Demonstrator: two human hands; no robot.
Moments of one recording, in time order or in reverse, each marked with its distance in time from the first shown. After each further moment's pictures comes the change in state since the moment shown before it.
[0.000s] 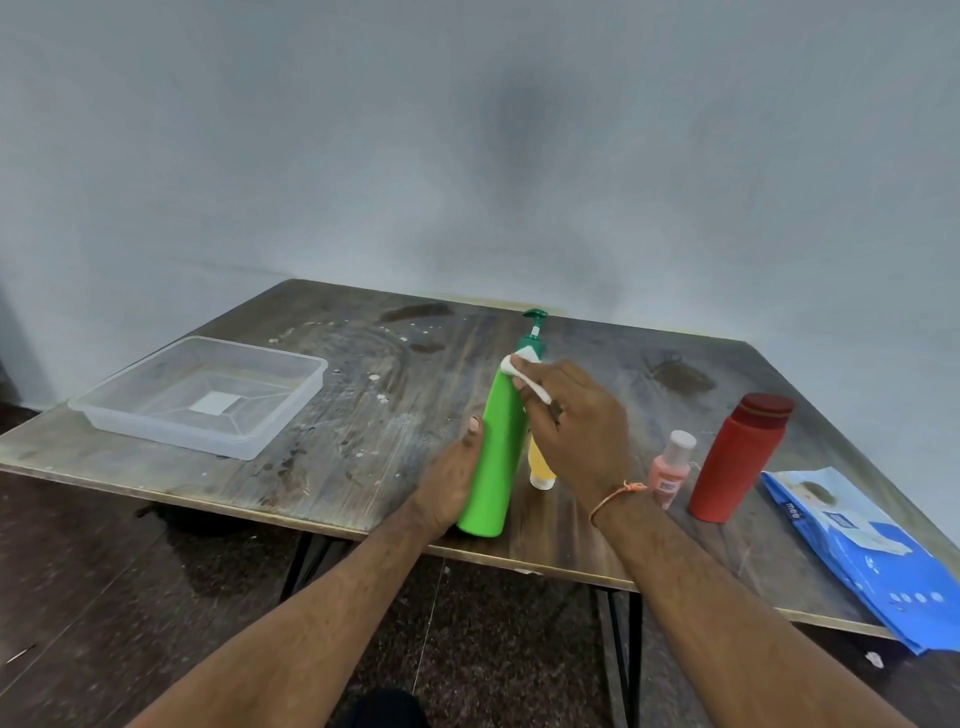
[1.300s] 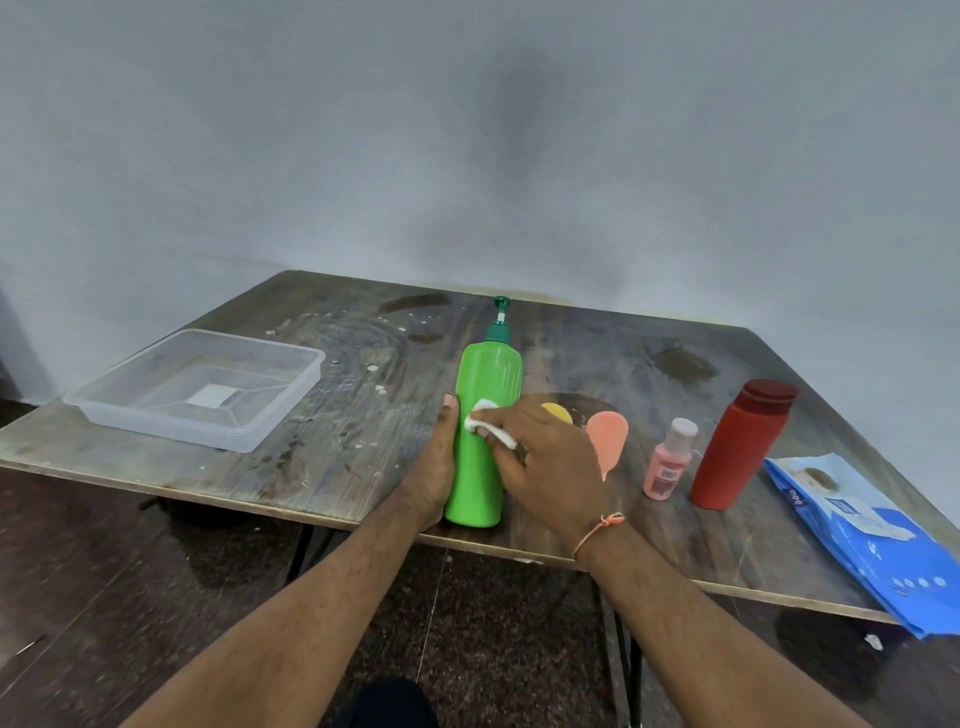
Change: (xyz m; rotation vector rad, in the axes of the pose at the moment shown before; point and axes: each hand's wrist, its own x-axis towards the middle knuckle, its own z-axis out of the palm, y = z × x) left_hand -0.002 0.011 -0.003 -0.307 0.020 -0.078; right_hand -0.043 -0.023 0.006 0.017 -0.218 -0.029
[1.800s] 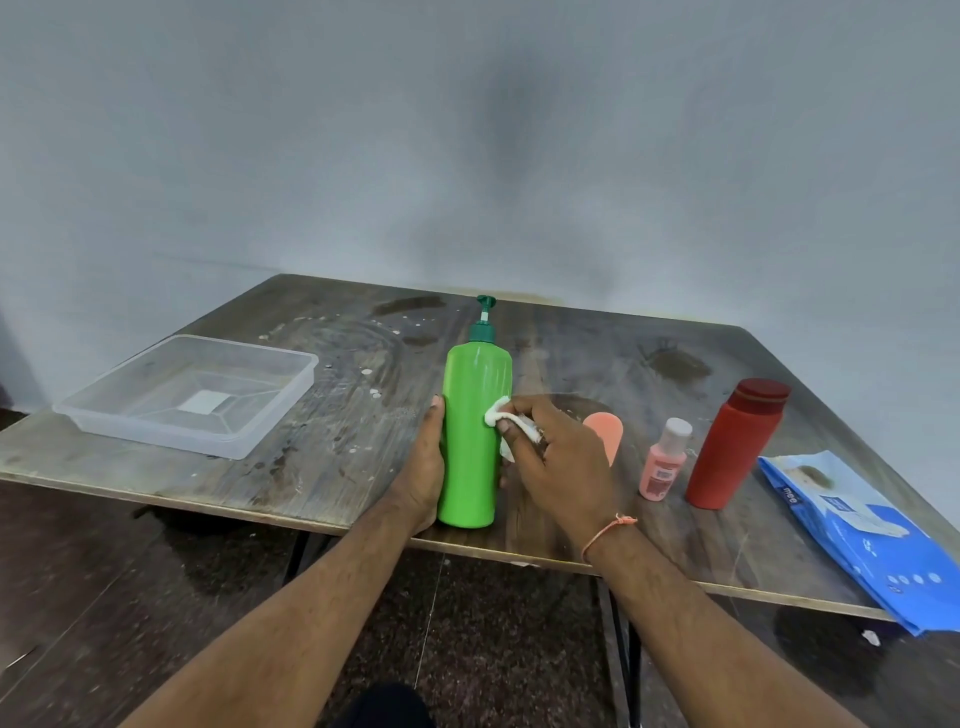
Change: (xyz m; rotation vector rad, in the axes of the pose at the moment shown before) left_hand 0.006 -0.004 -0.004 -0.049 0.006 0.002; right_hand -0.005 0.019 -0.004 0.135 0.014 0.227
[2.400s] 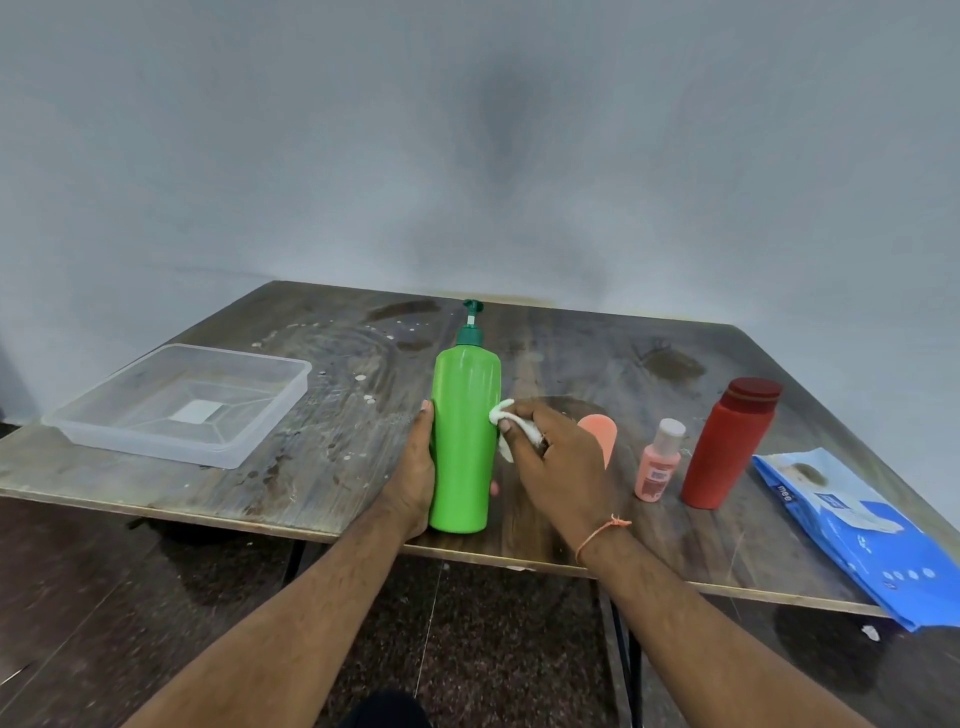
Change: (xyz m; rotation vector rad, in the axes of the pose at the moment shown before) left_hand 0.003 0.000 -0.004 -0.036 -0.006 -0.029; right_hand -0.001 0.003 0.001 0.073 0.044 0.089
